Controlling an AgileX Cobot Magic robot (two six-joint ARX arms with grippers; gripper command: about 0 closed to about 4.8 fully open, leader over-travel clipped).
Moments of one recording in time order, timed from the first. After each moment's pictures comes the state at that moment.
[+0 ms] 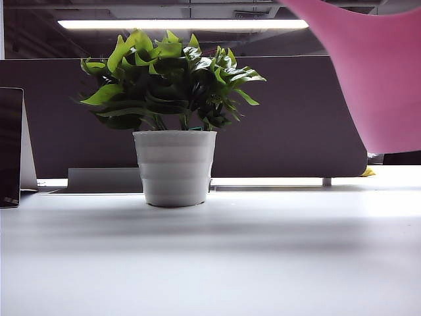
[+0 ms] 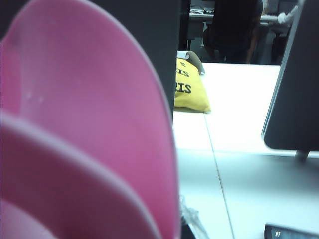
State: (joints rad) left arm -0.39 0.00 0.01 -0.04 -0.09 0.10; right arm -0.32 1.23 0.68 0.55 -0.37 -0.04
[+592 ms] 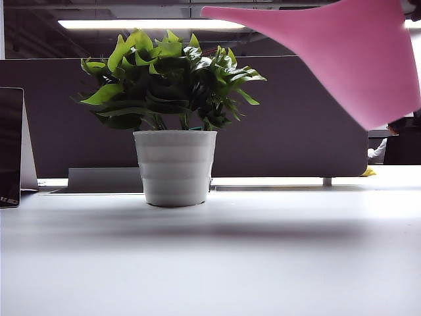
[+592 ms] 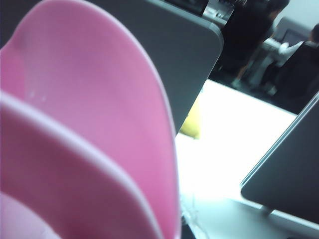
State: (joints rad) left arm -0.35 0.00 0.01 -0.04 -0.09 0.10; right arm -0.12 1.23 1.05 0.10 -0.18 -0.37
